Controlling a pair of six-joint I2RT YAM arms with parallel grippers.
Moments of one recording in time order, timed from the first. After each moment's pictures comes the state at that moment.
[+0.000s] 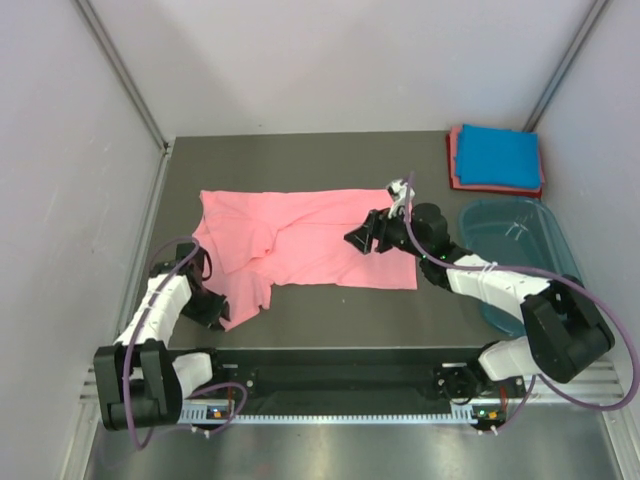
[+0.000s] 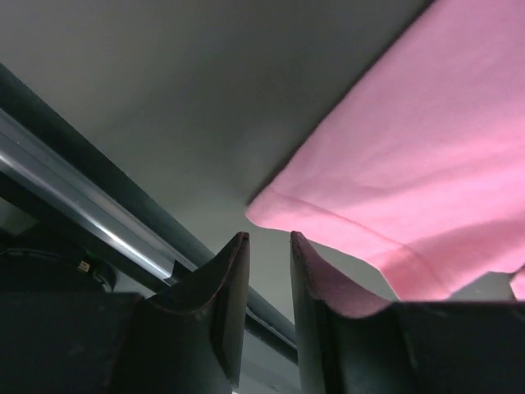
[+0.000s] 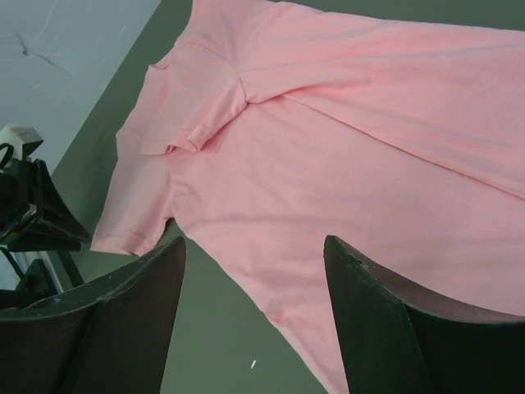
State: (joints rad) left arm 0.10 1.11 0.62 -1.00 -0.04 -1.02; right arm 0.55 1.37 0.67 0.43 -0.32 0.45
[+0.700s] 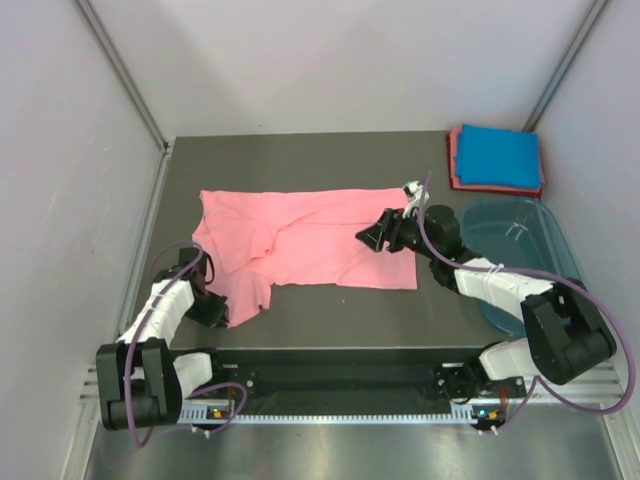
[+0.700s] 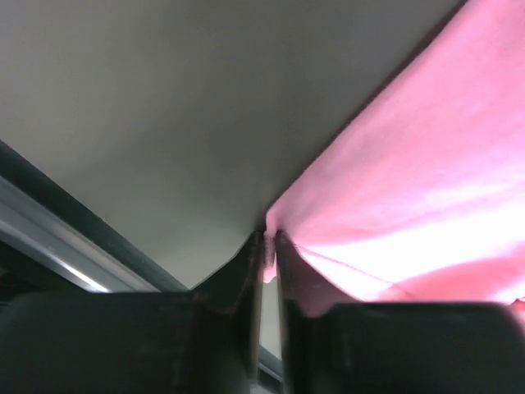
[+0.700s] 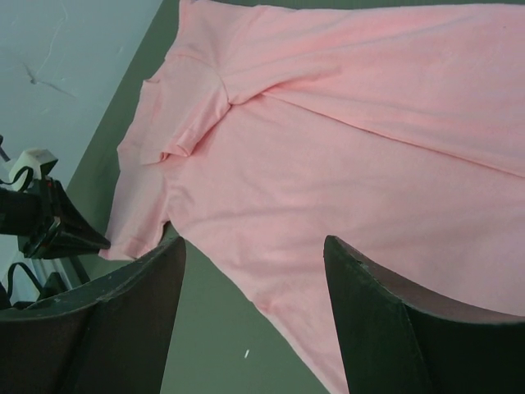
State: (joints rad) left arm 0.10 1.12 0.53 -0.86 -0.07 -1.05; right arm 0.45 1.36 0.61 0.49 -0.39 0.53
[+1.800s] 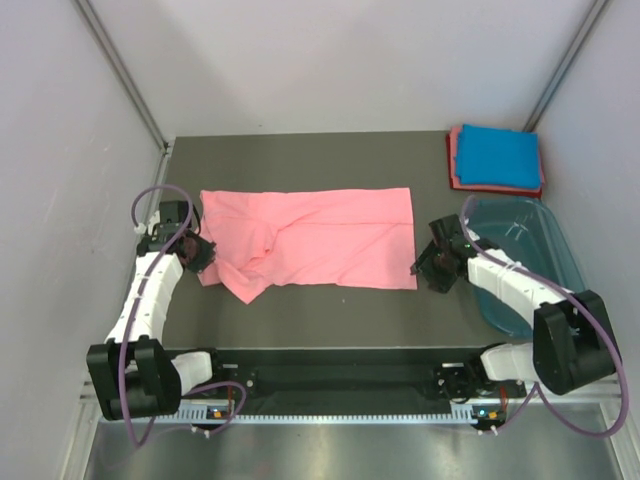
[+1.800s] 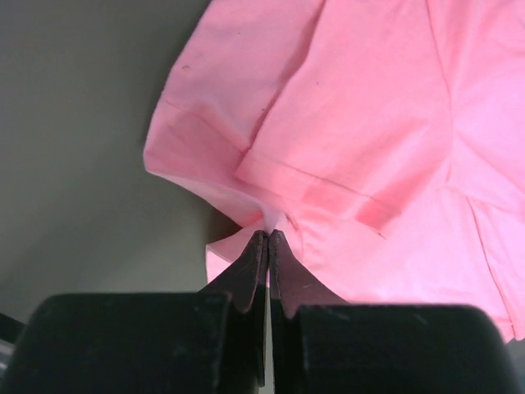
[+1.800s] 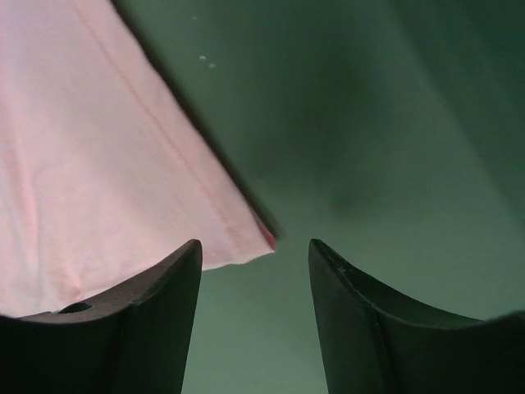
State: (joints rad) left arm 0.10 1.17 0.89 -0.74 -0.12 -0.90; right arm 0.35 1.31 0.72 -0.55 0.09 0.97
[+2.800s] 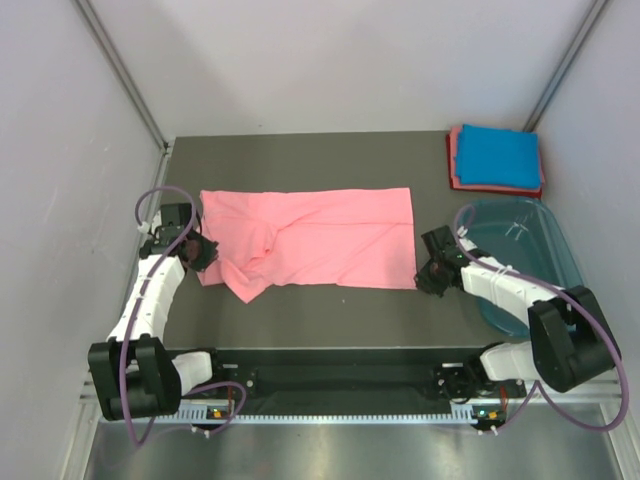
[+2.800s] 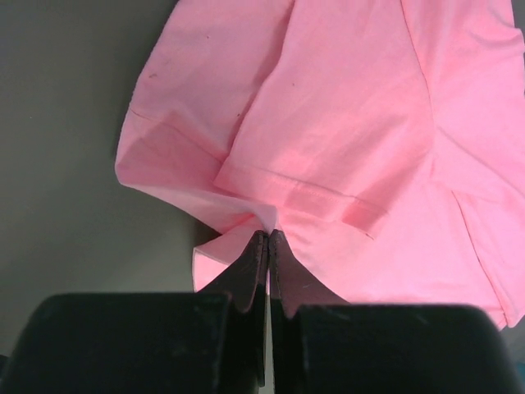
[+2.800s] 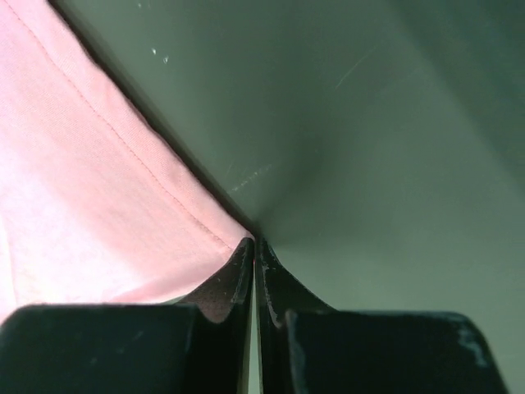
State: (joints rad) left arm 0.10 1.17 0.84 -0.63 -0.06 -0.87; right arm 0.40 1.32 0.62 -0.45 0.16 1.11
